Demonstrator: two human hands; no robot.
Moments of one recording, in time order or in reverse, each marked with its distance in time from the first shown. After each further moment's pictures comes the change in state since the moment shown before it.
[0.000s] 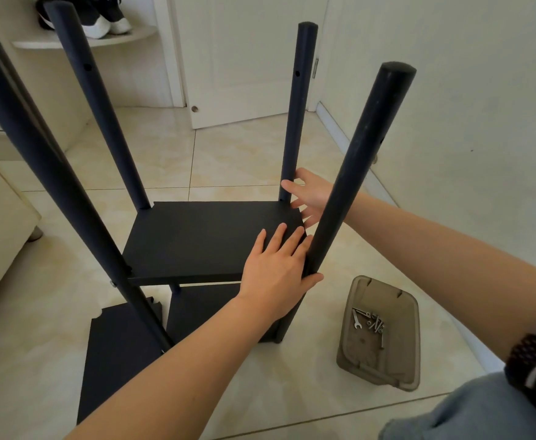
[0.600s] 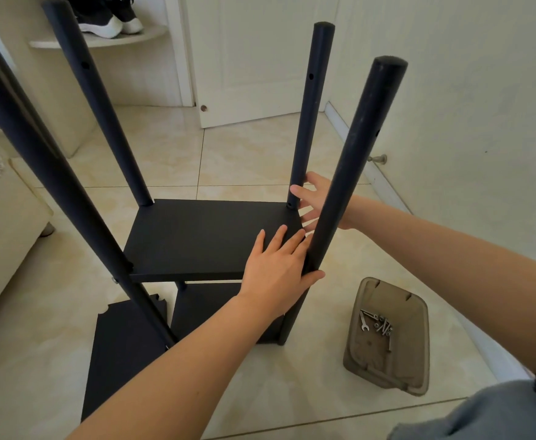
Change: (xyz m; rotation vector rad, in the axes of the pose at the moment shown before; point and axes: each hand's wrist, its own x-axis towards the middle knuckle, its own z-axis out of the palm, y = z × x) left_hand -0.004 -0.011 0.004 -0.071 -0.017 -0.044; right_hand -0.009 0.008 0.003 0.126 -0.039 0.051
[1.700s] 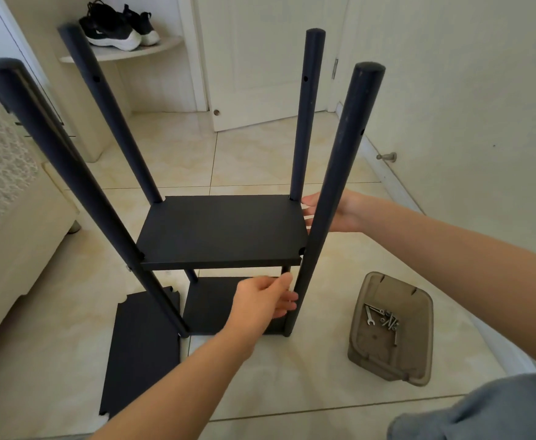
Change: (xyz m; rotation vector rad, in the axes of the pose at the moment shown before) left_hand -0.078 0.023 -0.014 -1.303 -0.026 -0.771; right_hand -0.067 -0.010 -0.011 0.490 -0.183 0.239
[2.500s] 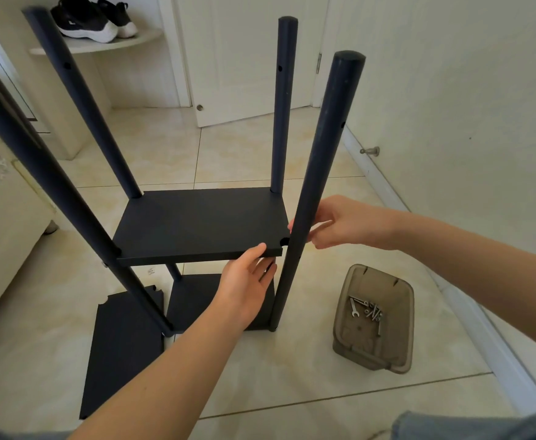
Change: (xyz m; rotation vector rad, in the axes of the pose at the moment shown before) left_hand 0.040 0.002 0.017 -0.810 -0.073 -0.072; right_hand -0.067 0.024 -0.030 -0.875 -0.167 -0.385
